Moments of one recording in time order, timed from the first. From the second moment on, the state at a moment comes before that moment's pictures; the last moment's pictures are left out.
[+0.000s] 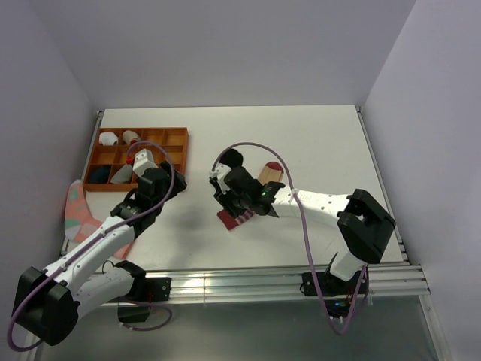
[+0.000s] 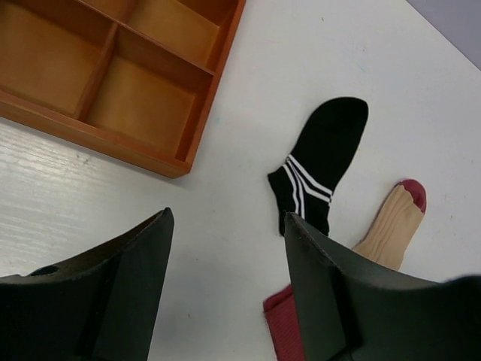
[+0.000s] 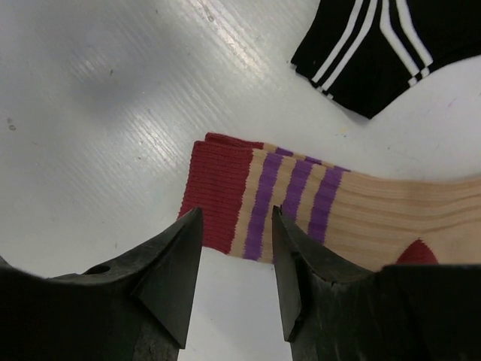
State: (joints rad) left arm -0.50 0.99 0.61 -0.15 -0.41 -0.82; right arm 0.93 1.59 1.01 -0.25 0.03 0.07
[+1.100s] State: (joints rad) left arm -0.20 0.99 0.66 -0.11 -0.17 -0.75; right arm 1.06 1.84 1.09 -0.26 0.20 0.14
